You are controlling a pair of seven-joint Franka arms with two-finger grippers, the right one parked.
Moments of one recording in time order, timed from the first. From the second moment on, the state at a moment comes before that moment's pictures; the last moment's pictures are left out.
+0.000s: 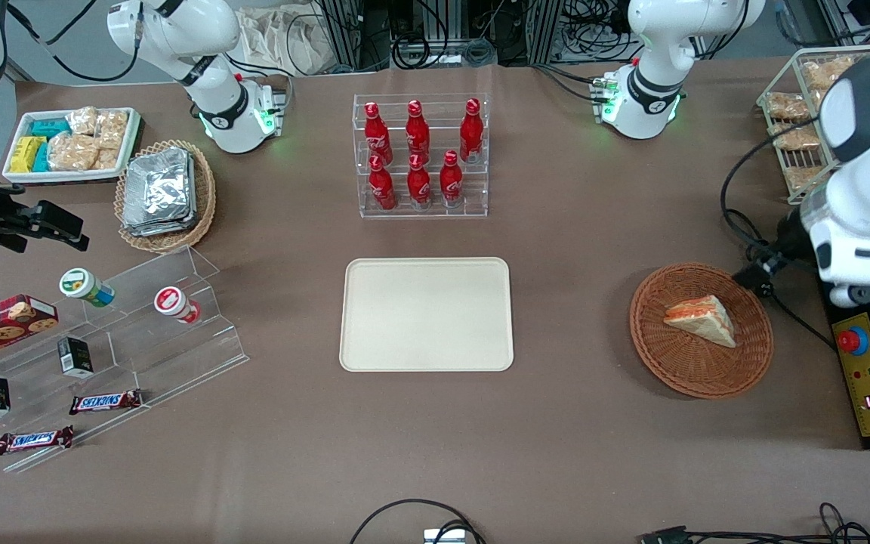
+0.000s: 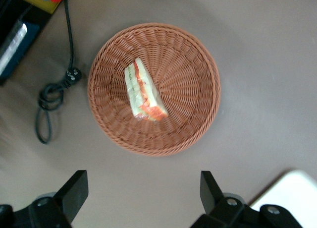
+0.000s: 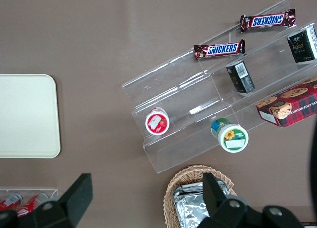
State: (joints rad) arm 0.03 0.10 -0.09 -1.79 0.05 1.82 -0.84
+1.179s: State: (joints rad) arm 0.03 0.34 -0.02 -2.12 0.06 2.43 -1.07
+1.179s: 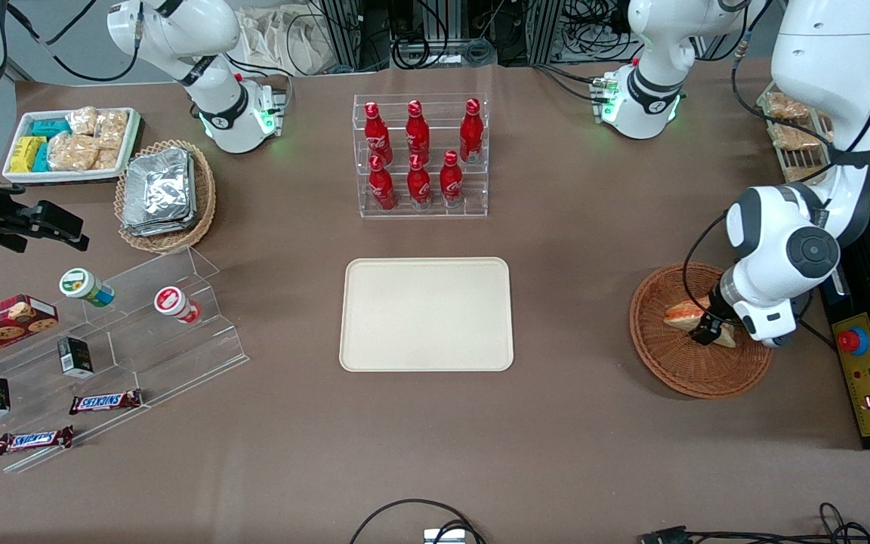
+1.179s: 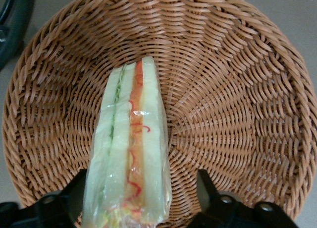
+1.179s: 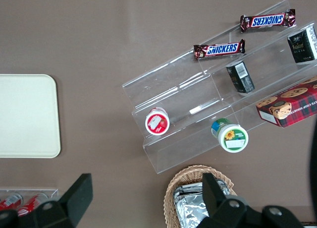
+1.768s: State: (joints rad) arm 0.03 0.29 -0.02 -2.10 0.07 2.34 -1.07
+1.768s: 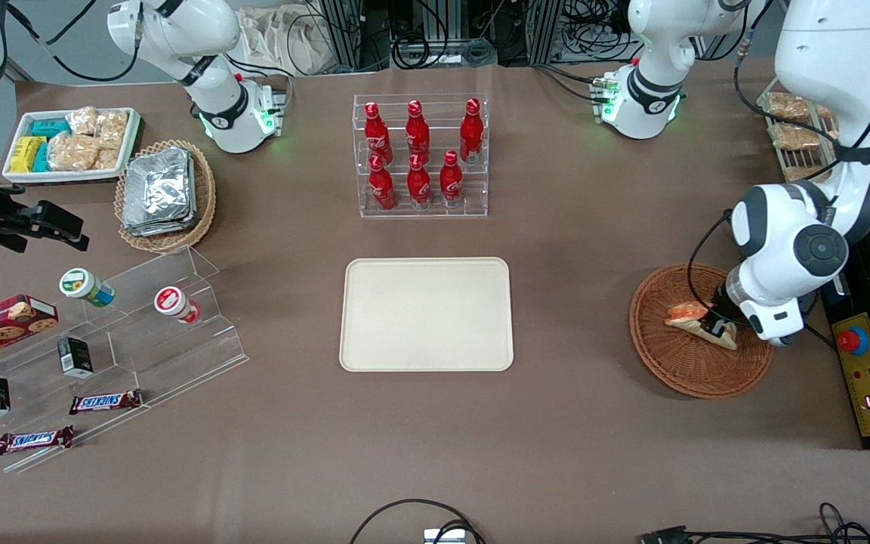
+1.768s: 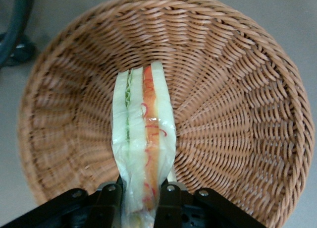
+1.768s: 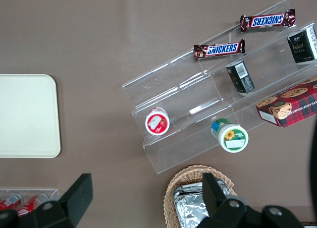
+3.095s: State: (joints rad) arm -0.13 0.38 -0.57 -1.70 0.17 1.85 -0.95
